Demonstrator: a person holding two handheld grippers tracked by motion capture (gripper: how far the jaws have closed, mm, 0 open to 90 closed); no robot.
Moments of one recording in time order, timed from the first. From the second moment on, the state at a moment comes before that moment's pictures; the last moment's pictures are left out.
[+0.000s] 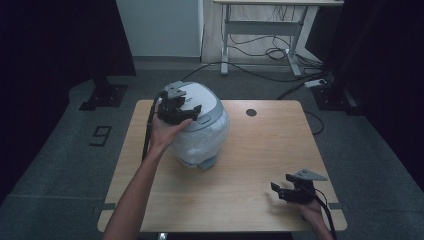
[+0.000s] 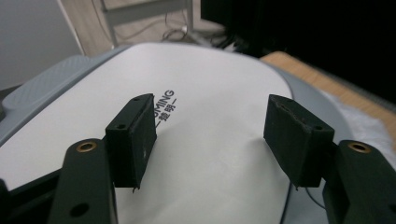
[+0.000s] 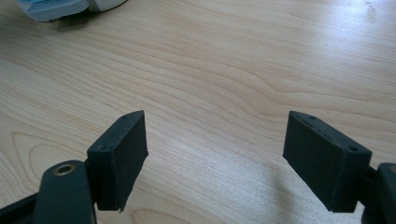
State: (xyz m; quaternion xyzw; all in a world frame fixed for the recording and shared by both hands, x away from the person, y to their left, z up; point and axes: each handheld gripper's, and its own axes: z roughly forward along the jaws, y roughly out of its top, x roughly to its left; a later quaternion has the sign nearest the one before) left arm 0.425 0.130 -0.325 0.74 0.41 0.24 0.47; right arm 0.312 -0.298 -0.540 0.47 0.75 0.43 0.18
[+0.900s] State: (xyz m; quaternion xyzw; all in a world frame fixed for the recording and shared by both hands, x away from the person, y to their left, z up) left arm 0.331 0.189 -0.373 0.72 0.39 0.23 0.53; right arm 0.312 -0.306 -0.536 0.48 0.74 0.44 0.18
